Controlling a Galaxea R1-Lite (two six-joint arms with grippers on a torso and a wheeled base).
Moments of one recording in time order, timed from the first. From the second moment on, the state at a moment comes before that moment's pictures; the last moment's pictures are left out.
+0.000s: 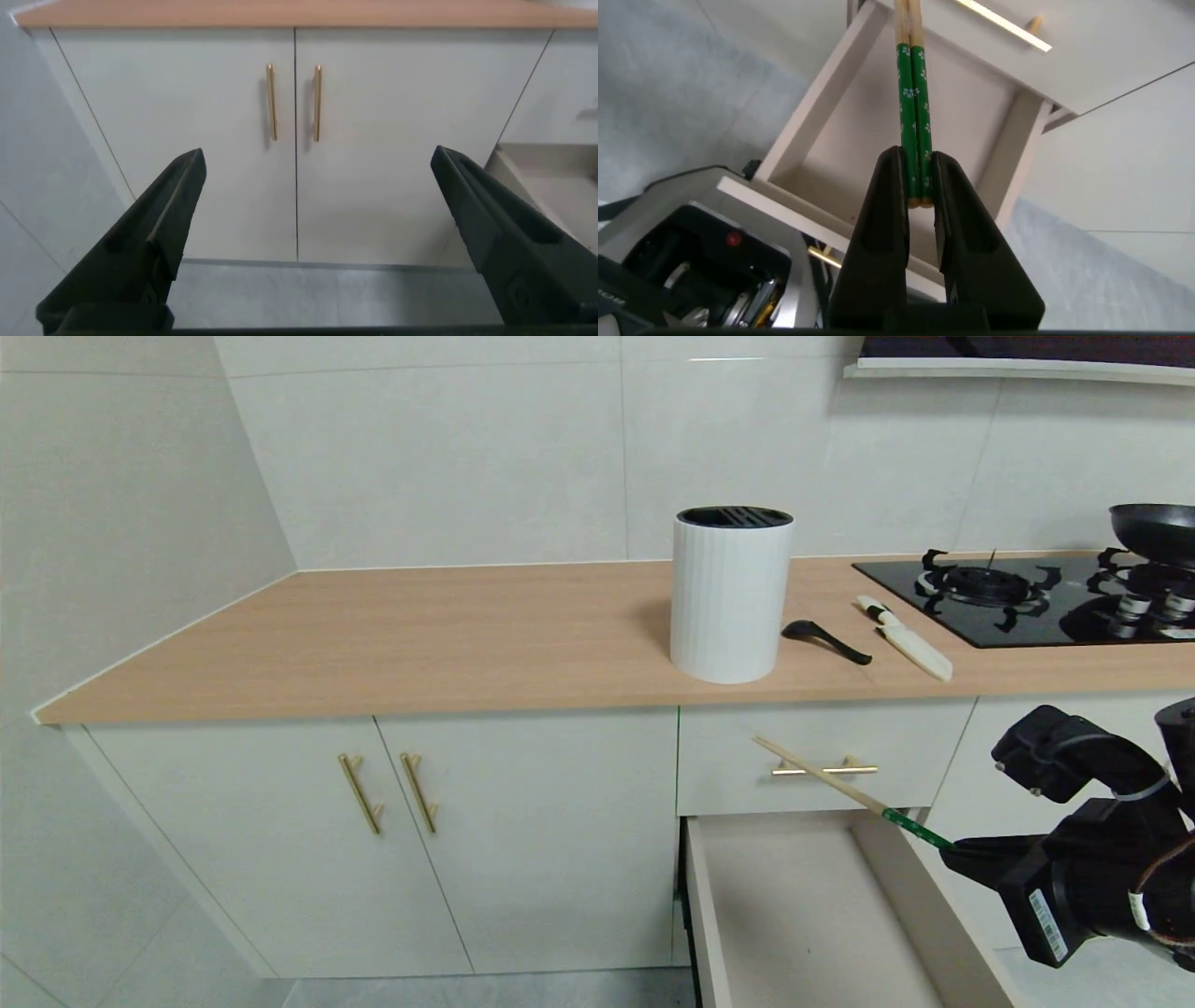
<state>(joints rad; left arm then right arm) 0.00 0.00 0.00 0.00 0.06 -0.01 0.53 1.29 -0.65 -0.01 -0.16 -0.12</state>
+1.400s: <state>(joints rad) 0.00 0.00 0.00 0.00 0.06 -0.01 0.53 1.32 -0.65 -0.01 -0.15 -0.12</state>
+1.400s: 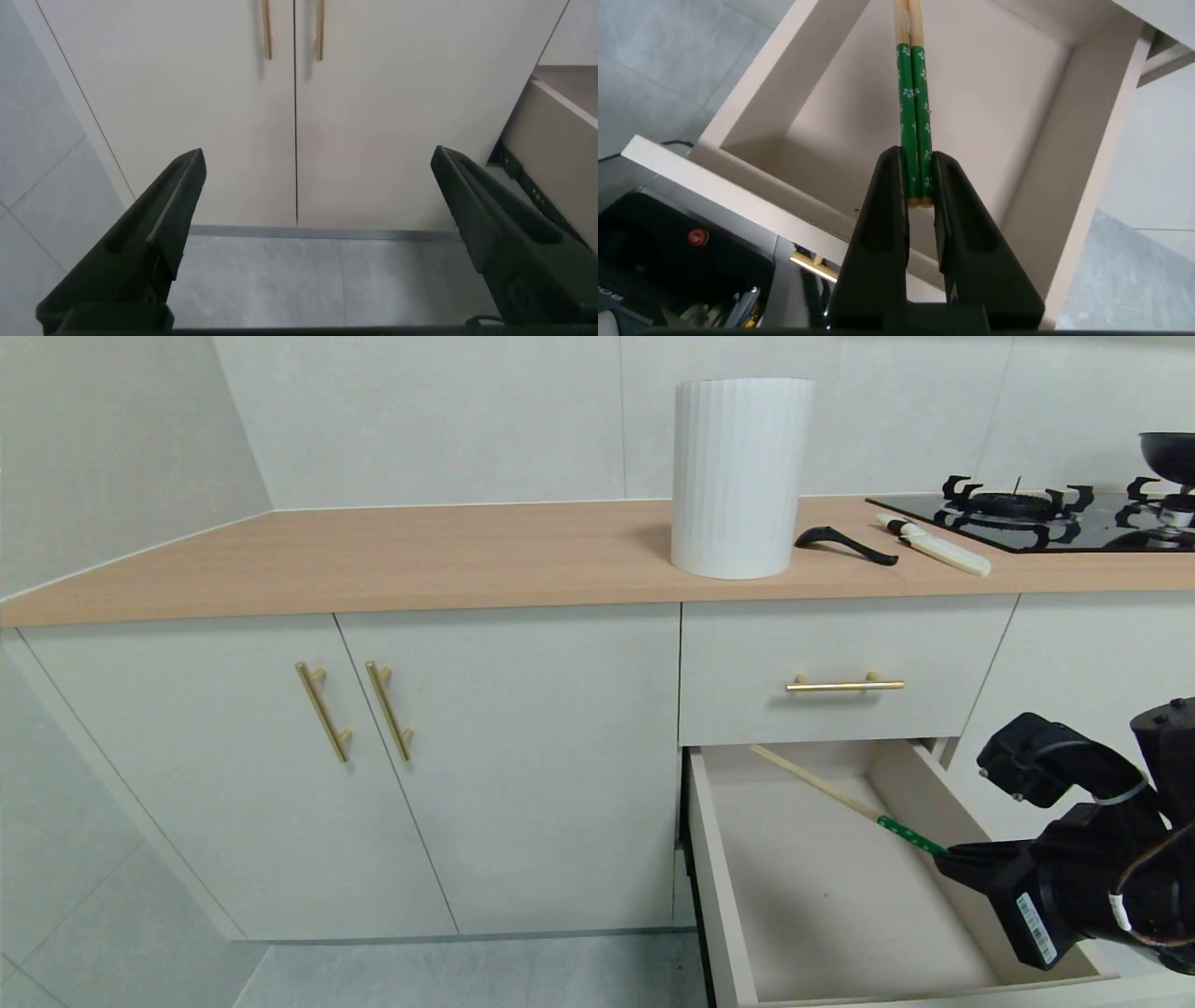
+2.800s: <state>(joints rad) 0.00 0.00 0.00 0.00 0.06 -0.01 0.47 2.12 -0.78 -0.52 -0.17 0.35</state>
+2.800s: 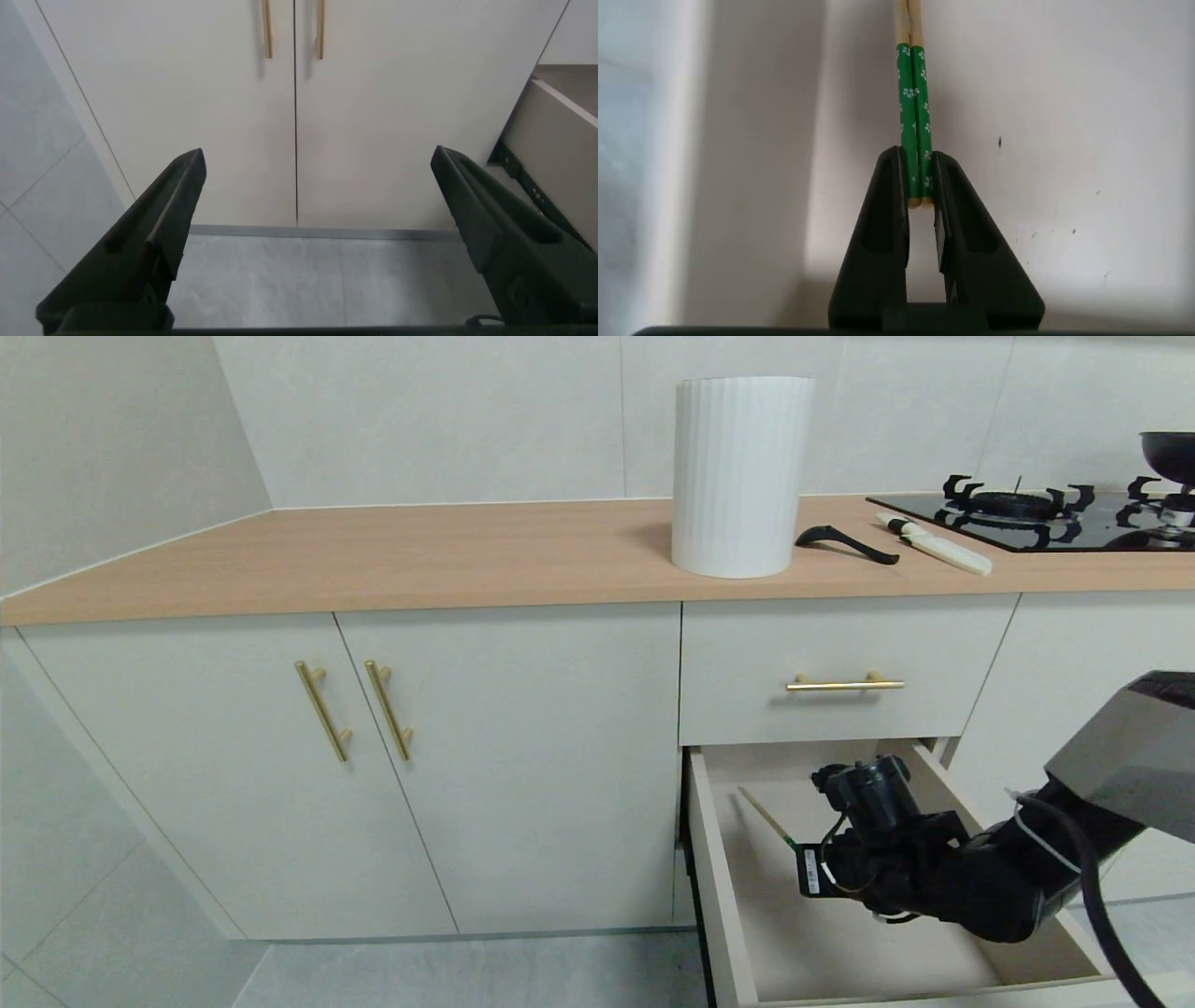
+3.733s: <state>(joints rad) 0.00 0.00 0.00 0.00 0.06 -0.01 0.50 2.35 -0.81 -0.58 -0.18 0.34</state>
